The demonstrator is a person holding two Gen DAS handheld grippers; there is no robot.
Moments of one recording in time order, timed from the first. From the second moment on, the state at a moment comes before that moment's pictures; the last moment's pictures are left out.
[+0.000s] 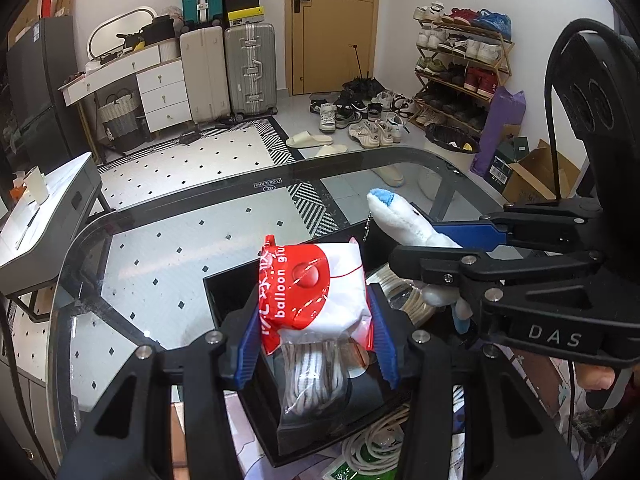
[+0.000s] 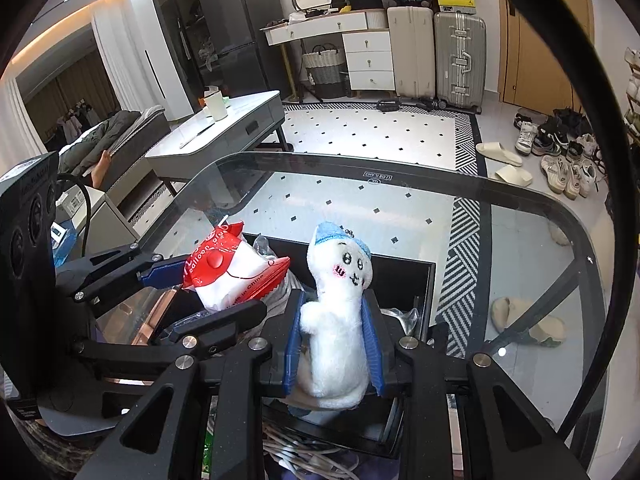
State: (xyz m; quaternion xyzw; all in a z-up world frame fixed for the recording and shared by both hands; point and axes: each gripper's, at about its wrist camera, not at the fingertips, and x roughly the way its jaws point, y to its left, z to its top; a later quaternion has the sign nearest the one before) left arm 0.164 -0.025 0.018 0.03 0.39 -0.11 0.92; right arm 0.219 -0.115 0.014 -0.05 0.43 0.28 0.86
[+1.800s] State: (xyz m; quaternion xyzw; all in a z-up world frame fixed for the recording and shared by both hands) left arm 0.095 -0.018 0.011 0.02 0.41 -0.10 0.91; right arm 0.114 -0.185 0.025 0.01 0.42 0.25 0.87
